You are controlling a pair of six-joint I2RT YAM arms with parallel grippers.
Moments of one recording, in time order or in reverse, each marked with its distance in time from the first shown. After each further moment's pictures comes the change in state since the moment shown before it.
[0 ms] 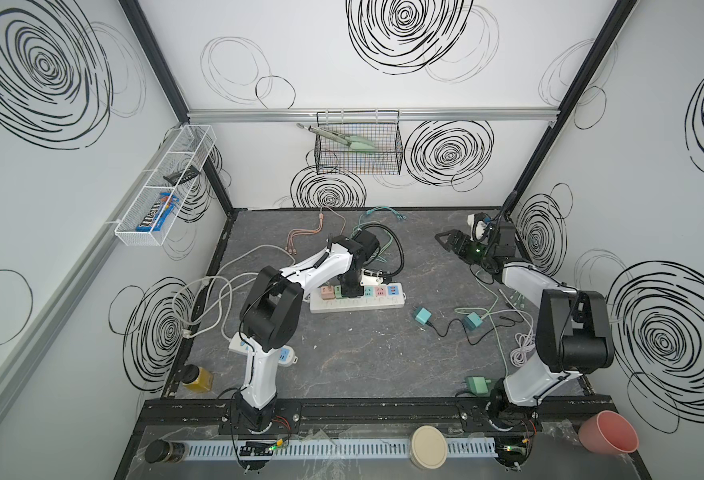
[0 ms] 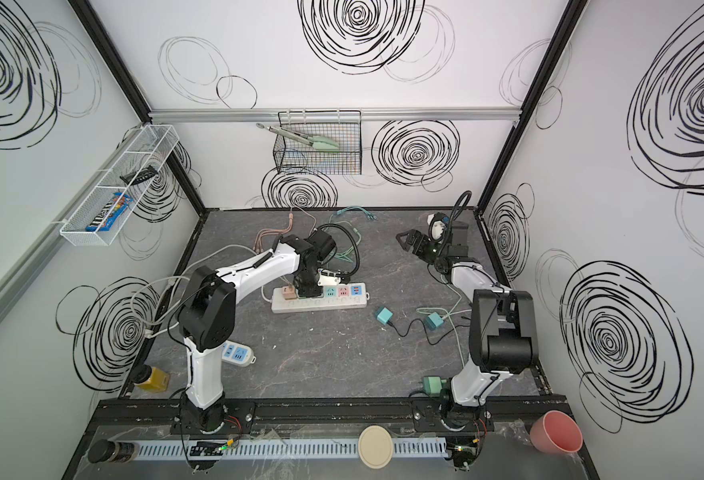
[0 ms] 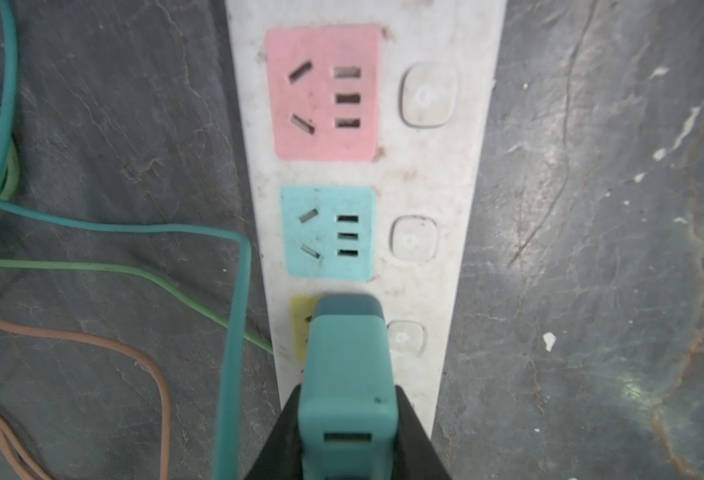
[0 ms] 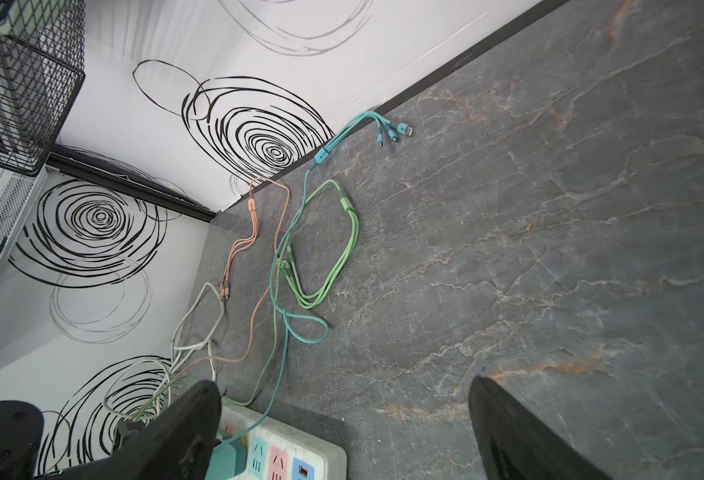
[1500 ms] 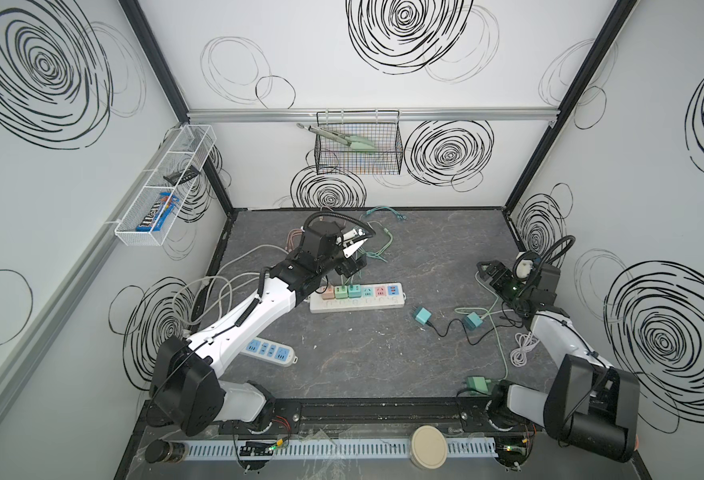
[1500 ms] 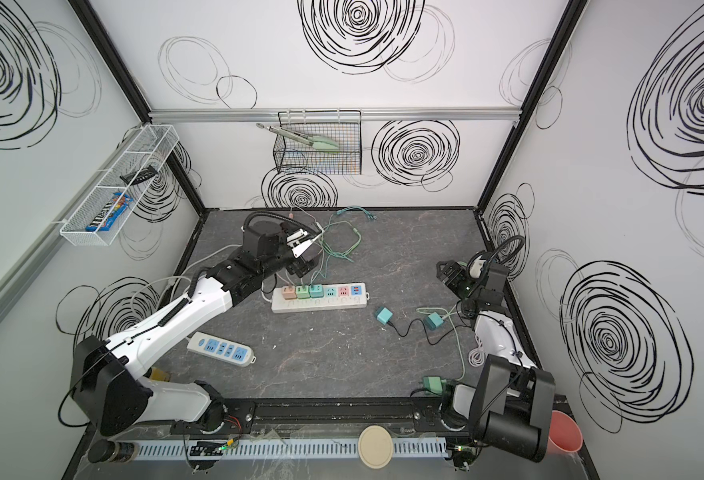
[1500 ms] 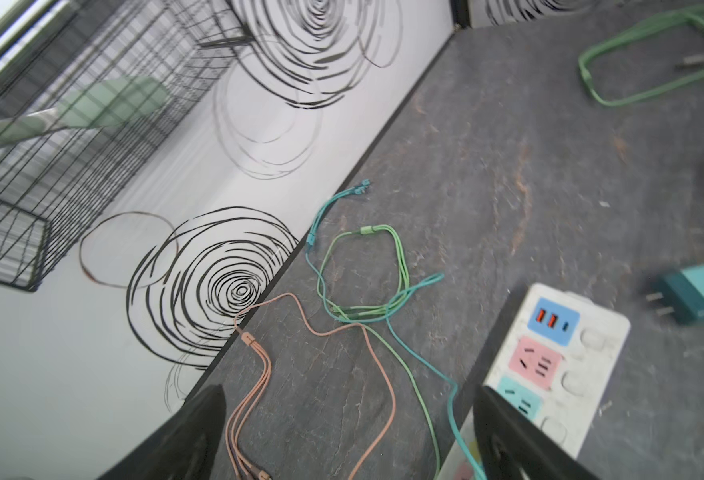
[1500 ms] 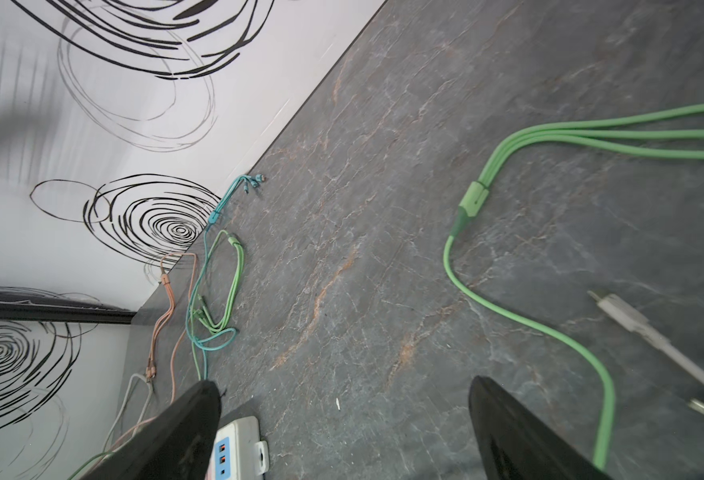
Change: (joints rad) left arm 0.053 -0.644 -0.460 0.880 -0.021 -0.465; right arm -0.282 -0.479 -0.433 -0.076 0.178 0.029
